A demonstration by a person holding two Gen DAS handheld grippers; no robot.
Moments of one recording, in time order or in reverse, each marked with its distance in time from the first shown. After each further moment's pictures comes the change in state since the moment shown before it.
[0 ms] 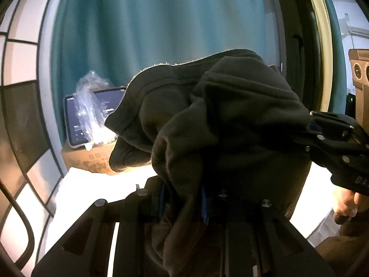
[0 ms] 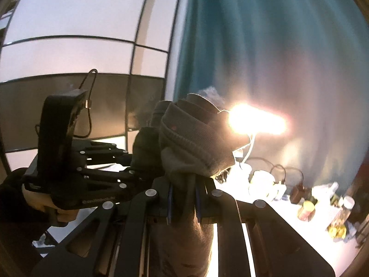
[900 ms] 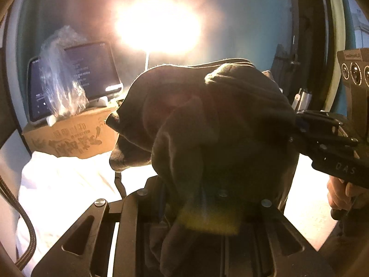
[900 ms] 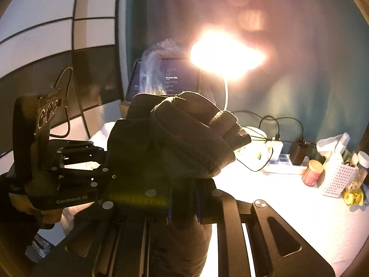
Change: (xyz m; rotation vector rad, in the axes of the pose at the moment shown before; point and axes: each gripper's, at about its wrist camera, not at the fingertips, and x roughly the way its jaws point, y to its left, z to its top) left arm 0.124 0.016 -0.020 -0.024 0.202 -0.045; right arm 0.099 -0.094 -0.057 0.182 0.183 -0.049
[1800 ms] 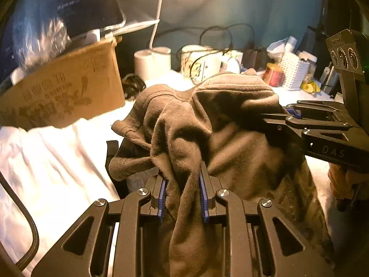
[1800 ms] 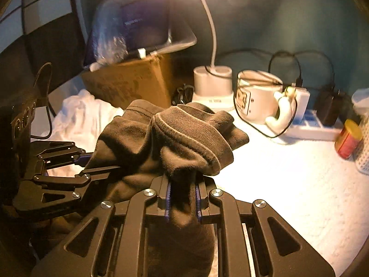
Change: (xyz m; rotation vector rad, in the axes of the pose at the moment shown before) left arm 0.111 0.035 -0.021 -0.036 0.243 0.044; right arm 0.138 -0.059 -0.036 0.134 0.232 0.036
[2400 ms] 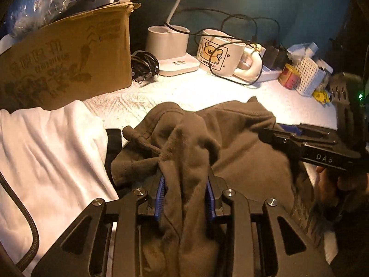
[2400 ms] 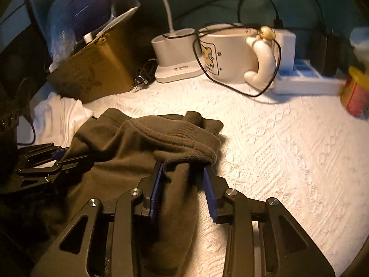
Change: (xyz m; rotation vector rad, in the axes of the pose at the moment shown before) left arm 0.026 0.029 0.013 -0.116 0.095 -0.041; right arm 0.045 -0.060 -0.015 0.192 0.122 0.010
